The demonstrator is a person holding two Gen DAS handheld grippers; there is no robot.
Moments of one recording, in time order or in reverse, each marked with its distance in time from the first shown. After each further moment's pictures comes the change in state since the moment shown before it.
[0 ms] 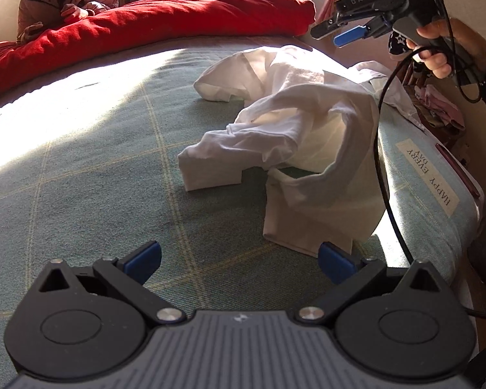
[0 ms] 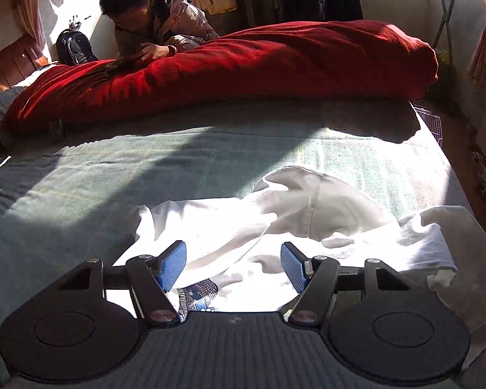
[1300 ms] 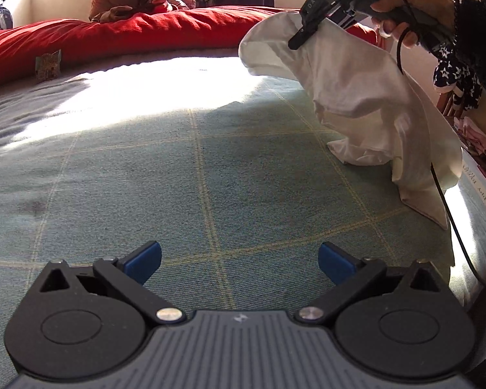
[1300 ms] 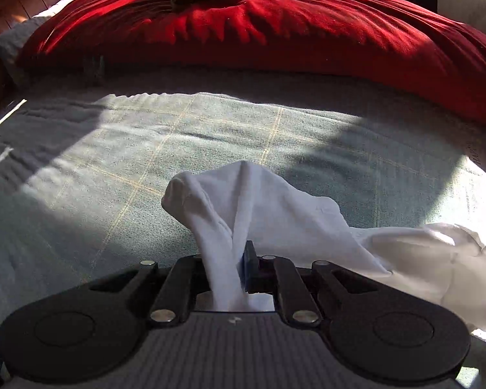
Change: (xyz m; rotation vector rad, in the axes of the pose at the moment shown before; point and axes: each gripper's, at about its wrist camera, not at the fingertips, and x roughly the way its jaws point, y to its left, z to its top) left arm -0.057 0.148 -0.057 -0.121 -0.088 0.096; right arm 0.116 0.205 0.052 -0.109 0.207 0.037
